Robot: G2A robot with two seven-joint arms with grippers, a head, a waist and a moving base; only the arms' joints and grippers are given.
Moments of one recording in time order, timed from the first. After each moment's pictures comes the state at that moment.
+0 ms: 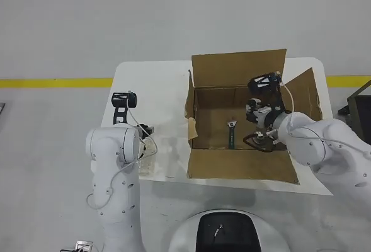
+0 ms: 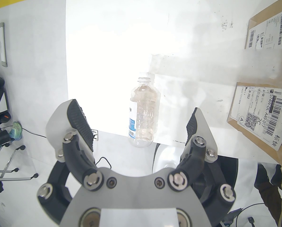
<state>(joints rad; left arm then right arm) 0.83 -1.58 -1.49 -1.77 1.73 -0.09 -1.54 -0.77 -0.98 0.98 -1.89 -0.80 0.46 0.93</state>
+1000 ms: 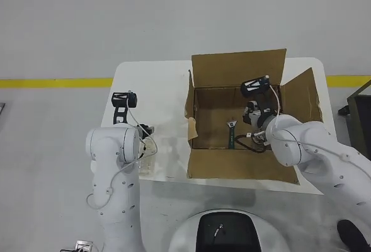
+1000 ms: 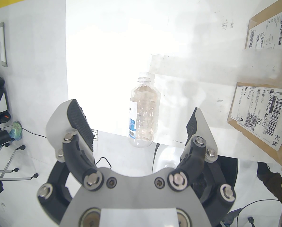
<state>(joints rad) 0.83 -1.58 -1.49 -1.77 1.73 -0.09 -1.54 -0.73 -1.01 0.91 -1.86 -0.88 0.54 0.97</state>
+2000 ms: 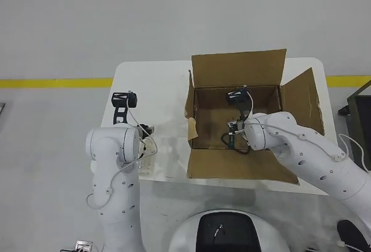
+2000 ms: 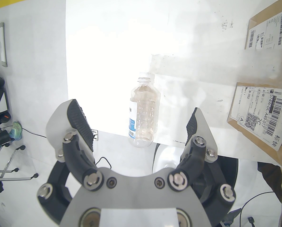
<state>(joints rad) 0.83 -1.58 -1.49 -1.77 1.73 -0.09 -1.54 -0.53 -1.12 0.68 -1.55 -0.85 0.62 1.15</state>
